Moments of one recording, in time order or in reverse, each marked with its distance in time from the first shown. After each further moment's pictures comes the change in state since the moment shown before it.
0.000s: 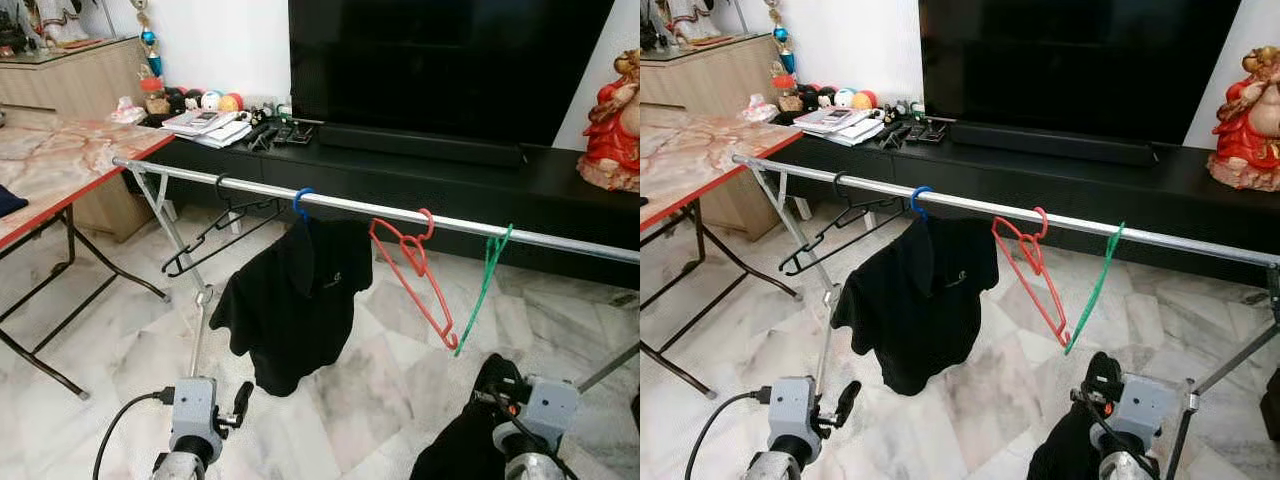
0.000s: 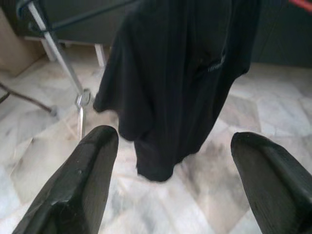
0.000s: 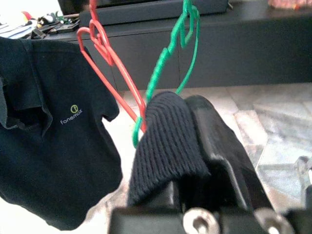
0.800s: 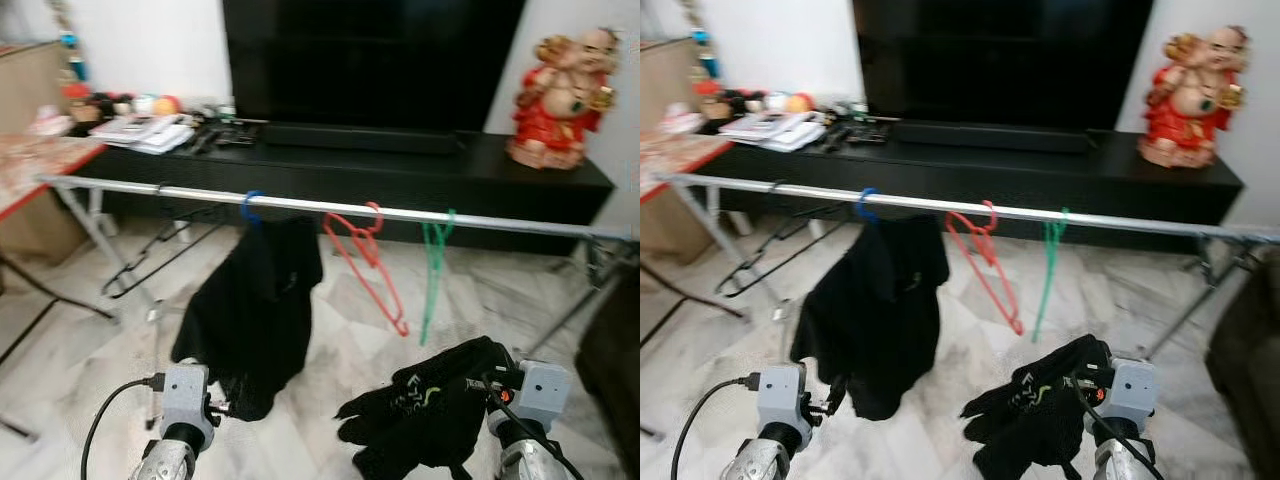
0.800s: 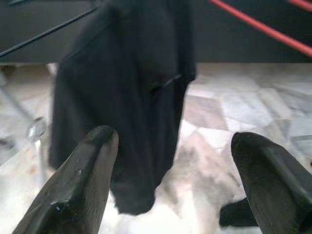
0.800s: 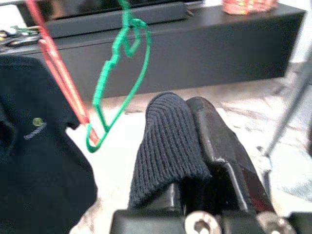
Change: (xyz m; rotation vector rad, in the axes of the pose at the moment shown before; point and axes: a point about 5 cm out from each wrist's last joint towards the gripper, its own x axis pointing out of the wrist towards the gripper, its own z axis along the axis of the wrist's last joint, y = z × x) left arm 0.000 0.007 0.019 0.016 -0.014 -0.009; right arm 0.003 0.014 0.008 0.012 -0.001 0.042
